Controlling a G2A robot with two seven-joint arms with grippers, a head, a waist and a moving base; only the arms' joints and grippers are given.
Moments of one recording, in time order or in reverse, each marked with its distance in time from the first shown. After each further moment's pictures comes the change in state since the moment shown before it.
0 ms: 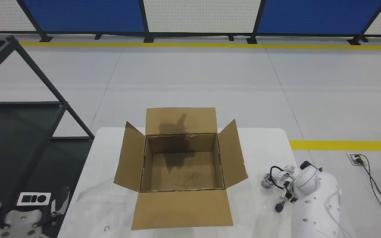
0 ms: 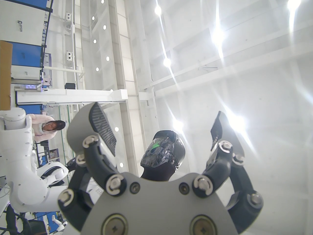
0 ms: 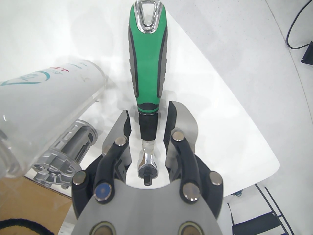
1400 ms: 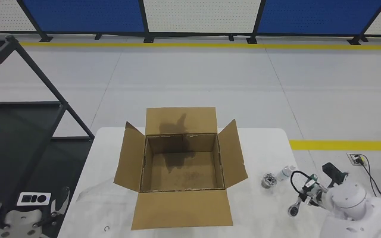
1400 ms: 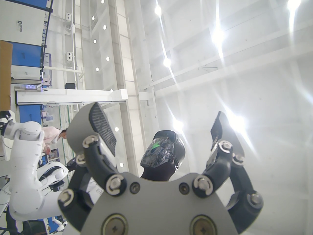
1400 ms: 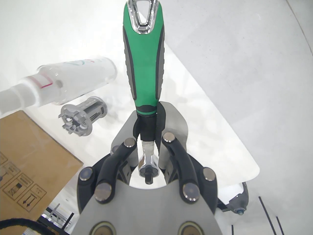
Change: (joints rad) left arm 0.000 0.000 0.000 0.000 0.000 0.000 0.000; right arm -0.180 0.068 0.036 -0.380 0.373 -0.216 0.140
